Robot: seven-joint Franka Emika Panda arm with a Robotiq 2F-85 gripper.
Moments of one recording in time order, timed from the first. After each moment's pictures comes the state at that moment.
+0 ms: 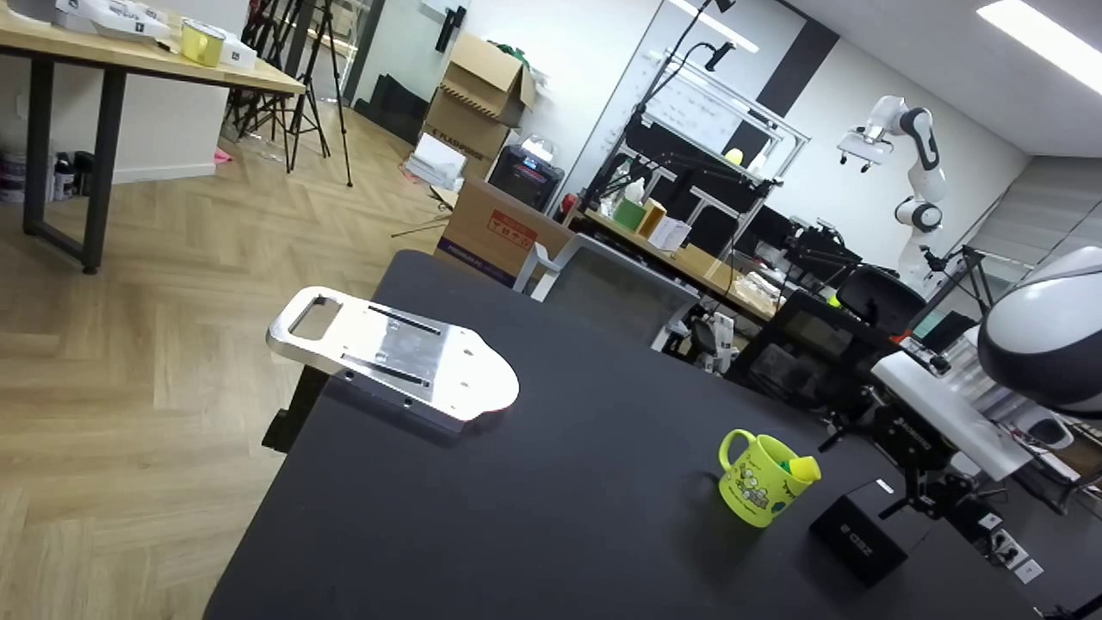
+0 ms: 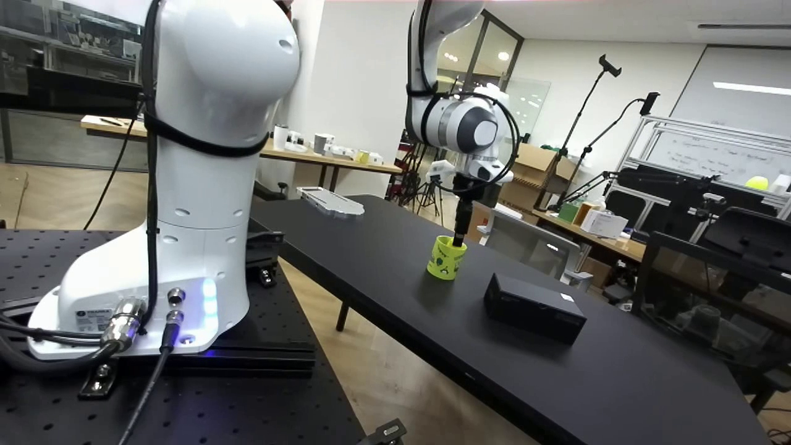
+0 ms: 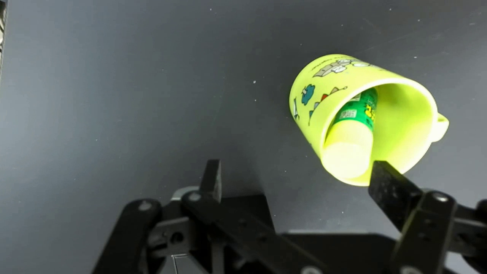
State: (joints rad) arm 0.12 0.29 0.00 -2.30 -0.08 2.76 0.96
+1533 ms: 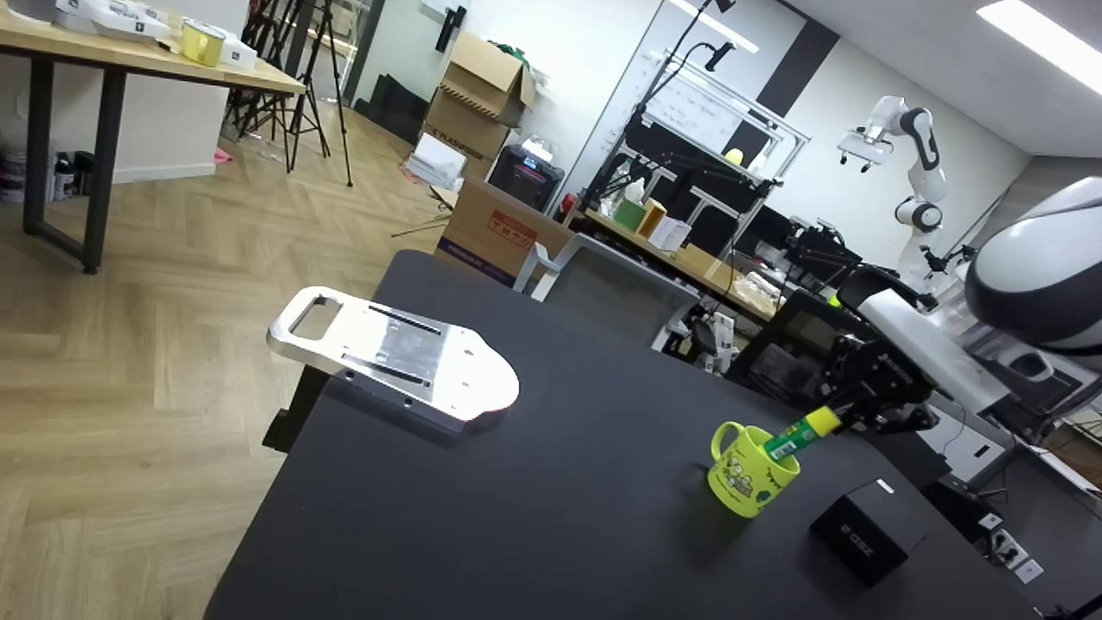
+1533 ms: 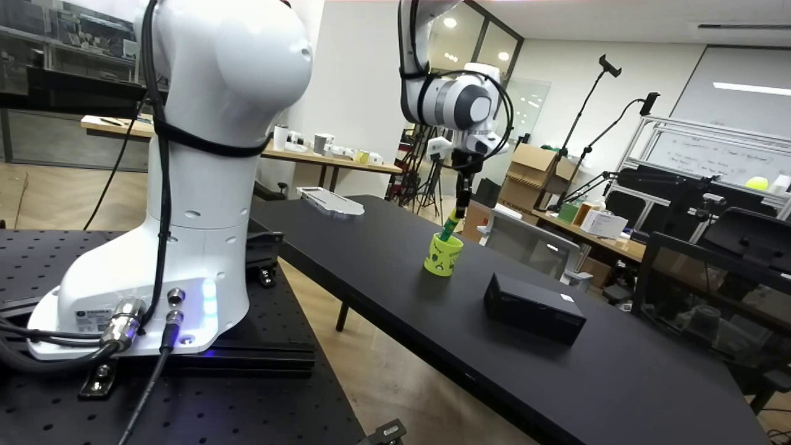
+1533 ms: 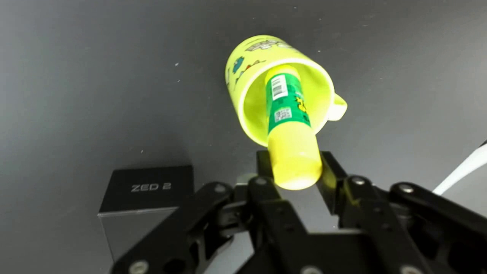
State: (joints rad) arm 0.30 0.23 -0.10 -2.25 -0.07 2.76 0.96
